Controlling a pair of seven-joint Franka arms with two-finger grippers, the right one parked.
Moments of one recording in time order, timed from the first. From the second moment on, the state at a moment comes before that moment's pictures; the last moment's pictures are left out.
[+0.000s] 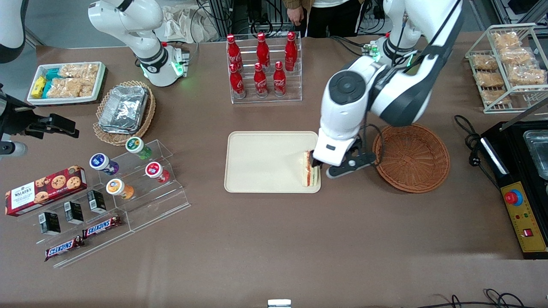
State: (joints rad) arm -0.17 0.34 -0.46 -1.53 0.22 1.86 -1.02
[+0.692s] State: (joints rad) arm -0.12 0.07 -0.21 -1.49 0.07 1.50 -0.32
